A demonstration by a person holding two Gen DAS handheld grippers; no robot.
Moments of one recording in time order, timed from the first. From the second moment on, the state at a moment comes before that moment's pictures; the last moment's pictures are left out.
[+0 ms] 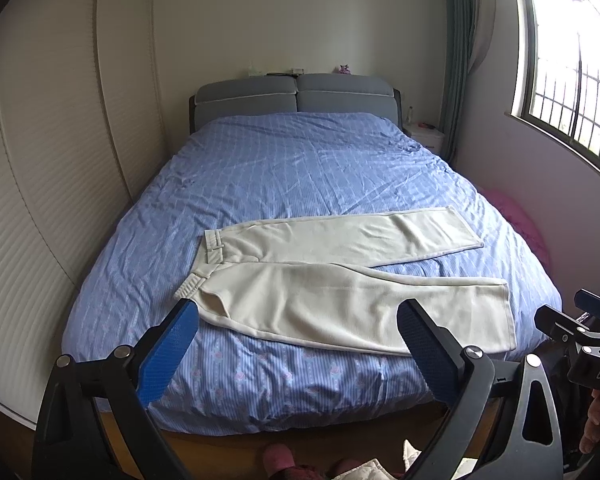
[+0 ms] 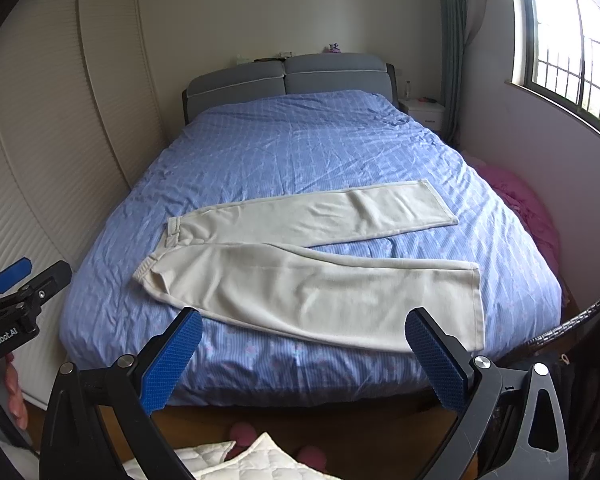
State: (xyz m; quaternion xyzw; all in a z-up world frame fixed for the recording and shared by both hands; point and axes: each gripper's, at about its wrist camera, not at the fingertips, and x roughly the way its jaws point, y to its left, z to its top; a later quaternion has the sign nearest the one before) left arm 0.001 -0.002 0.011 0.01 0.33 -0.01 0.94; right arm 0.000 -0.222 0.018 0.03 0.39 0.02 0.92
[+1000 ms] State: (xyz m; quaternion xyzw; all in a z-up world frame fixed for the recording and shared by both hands) left arm 0.003 -0.003 0.015 0.02 0.32 -0.01 0.95; right arm 0.004 -0.225 0.020 0.03 0.39 0.02 0.92
